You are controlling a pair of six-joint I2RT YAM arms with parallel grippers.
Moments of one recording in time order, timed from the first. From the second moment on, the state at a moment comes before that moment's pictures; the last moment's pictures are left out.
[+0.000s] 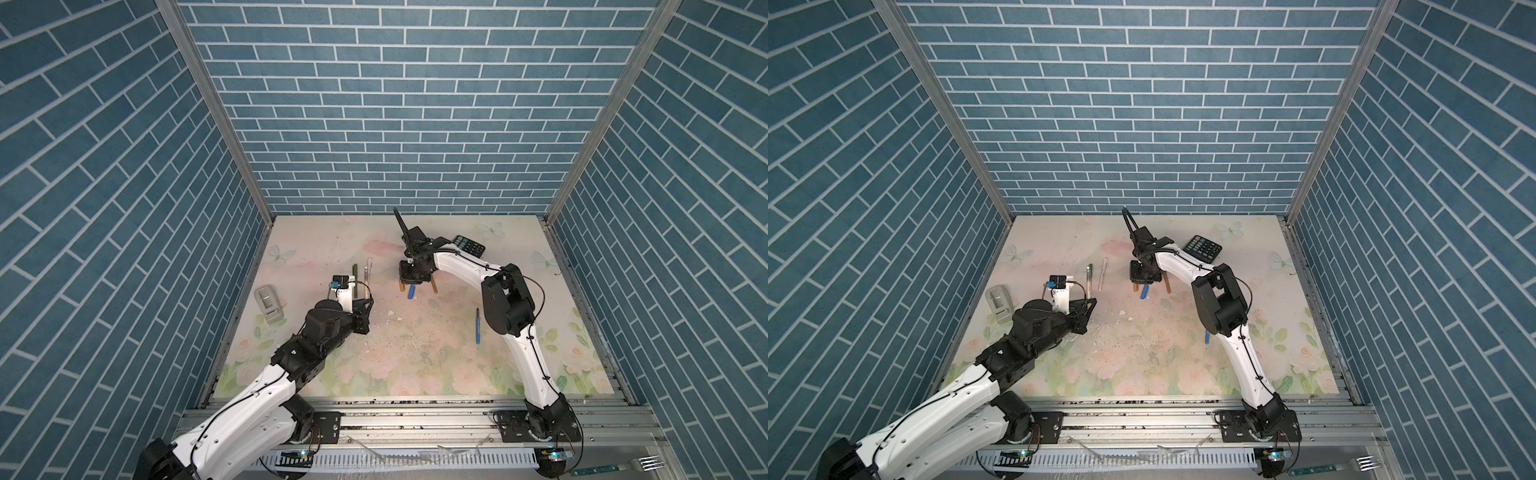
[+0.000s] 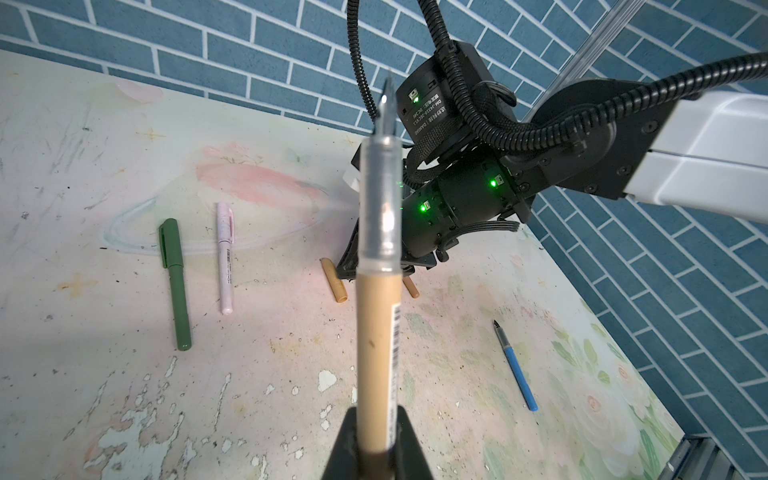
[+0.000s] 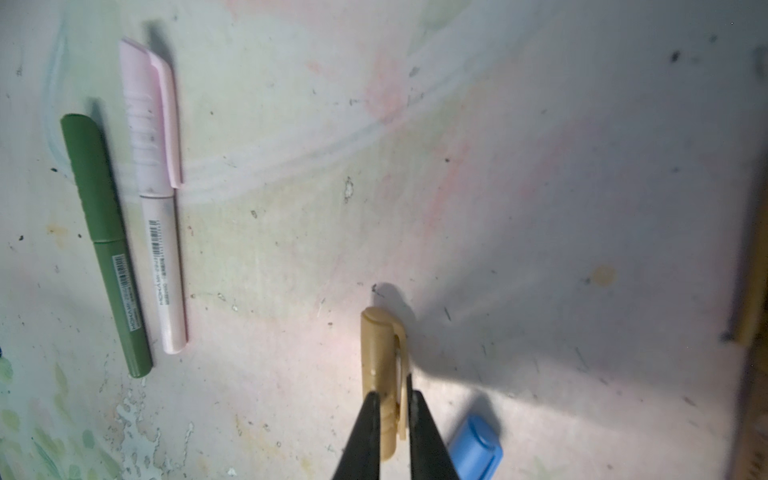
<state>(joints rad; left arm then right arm) -0.61 0.79 0.47 -0.04 -0.02 -0.49 0.69 2.36 1.97 -0.79 -0.21 0.54</state>
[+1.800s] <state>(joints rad) -0.61 0.57 0.42 -0.18 -0.22 -0.61 0.83 2.48 2.20 -1.00 0.05 0.12</state>
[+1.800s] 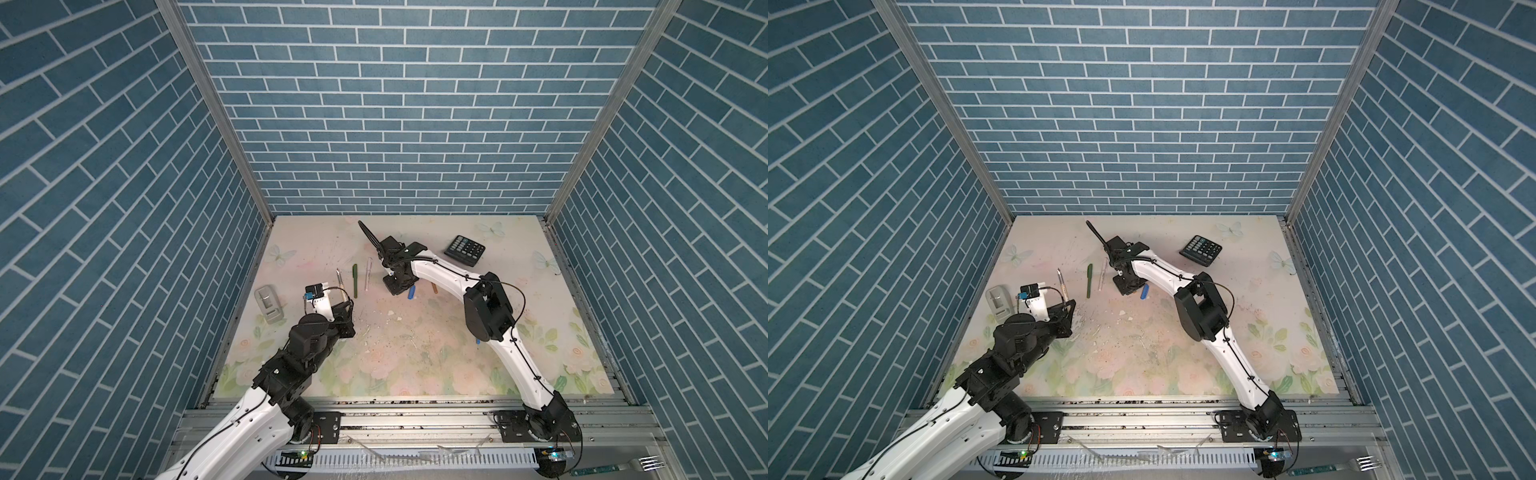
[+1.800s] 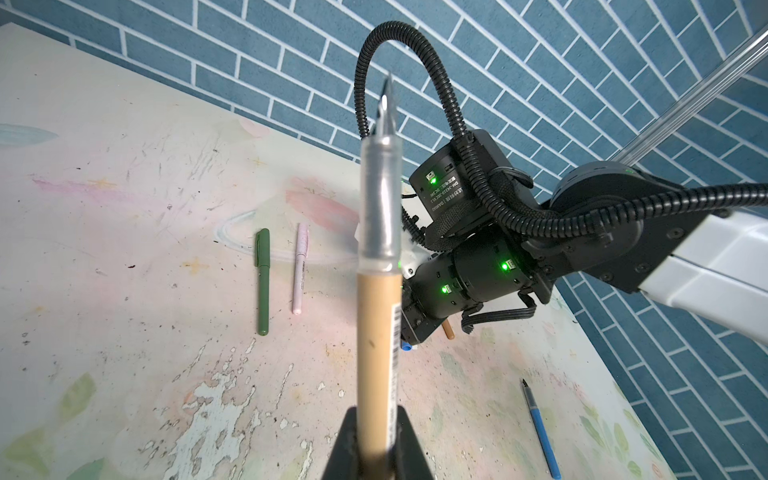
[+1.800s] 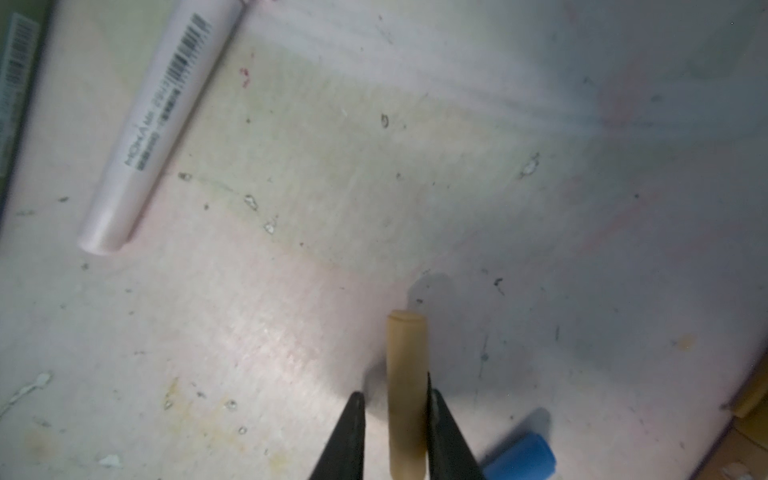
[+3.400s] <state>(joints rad) -0.61 0.77 0.50 0.06 0.09 -0.44 0.69 1.64 1.21 0.21 -0.53 0.61</state>
